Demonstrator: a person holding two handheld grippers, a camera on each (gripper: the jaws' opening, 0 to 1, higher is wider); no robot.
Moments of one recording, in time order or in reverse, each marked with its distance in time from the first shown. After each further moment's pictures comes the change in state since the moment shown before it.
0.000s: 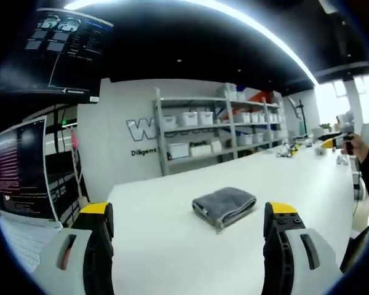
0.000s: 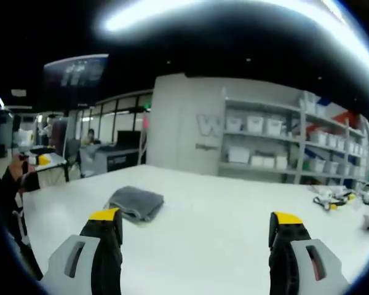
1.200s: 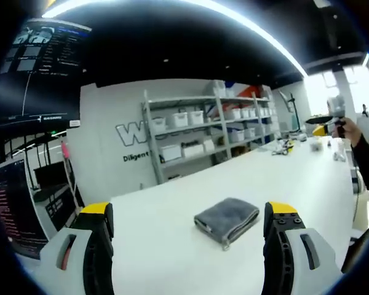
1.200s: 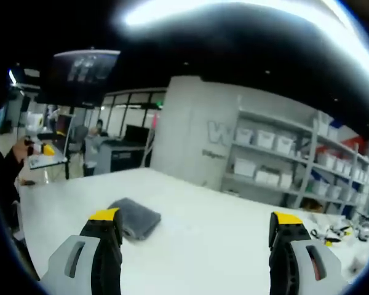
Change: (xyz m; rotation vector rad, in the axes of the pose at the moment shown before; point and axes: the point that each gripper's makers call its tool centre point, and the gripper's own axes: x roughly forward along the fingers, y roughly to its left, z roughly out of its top) left arm 0.043 0.011 0.060 0.064 0.016 -0.055; right arm 0.046 -0.003 0.085 -0.122 -0.005 0.048
